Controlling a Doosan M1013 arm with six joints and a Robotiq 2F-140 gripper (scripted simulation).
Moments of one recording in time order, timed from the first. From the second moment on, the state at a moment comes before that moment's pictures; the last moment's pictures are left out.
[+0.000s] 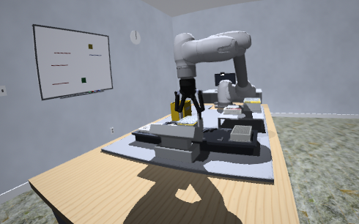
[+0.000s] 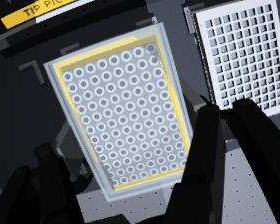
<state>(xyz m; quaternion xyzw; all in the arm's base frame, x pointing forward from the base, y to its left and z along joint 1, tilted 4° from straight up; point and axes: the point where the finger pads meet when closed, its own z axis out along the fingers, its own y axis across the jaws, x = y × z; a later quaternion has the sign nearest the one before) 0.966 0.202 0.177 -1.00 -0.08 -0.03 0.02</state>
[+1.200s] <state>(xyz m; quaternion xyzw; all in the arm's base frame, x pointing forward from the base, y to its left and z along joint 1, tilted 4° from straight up) 0.960 0.200 0.210 -1.00 -0.09 -0.03 0.02</state>
